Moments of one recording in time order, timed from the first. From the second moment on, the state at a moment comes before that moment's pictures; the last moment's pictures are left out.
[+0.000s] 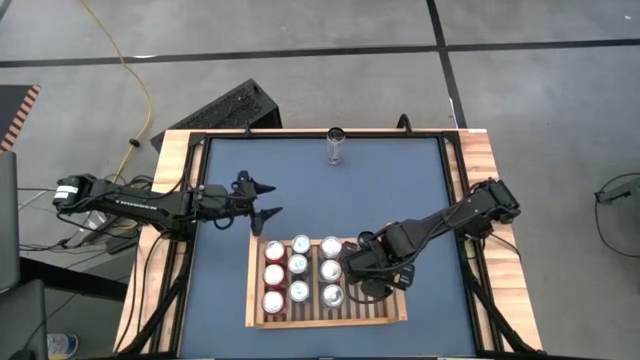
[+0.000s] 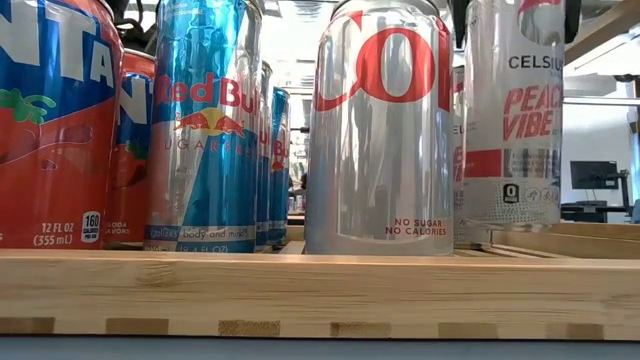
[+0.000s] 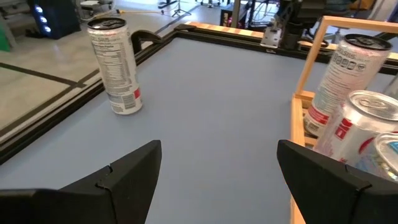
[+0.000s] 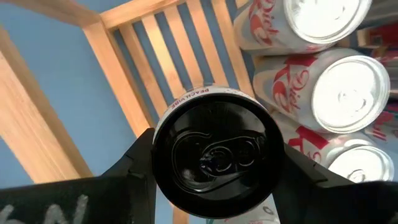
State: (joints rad) left arm 0.01 0.91 0.35 0.33 -0.33 -0.12; right arm 0.41 1.82 1.73 -1.28 -0.01 -0.82
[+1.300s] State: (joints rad) left arm 0.01 0.91 0.34 0.33 -0.35 -0.12; right arm 0.36 1.82 1.63 -1.23 -0.06 -0.85
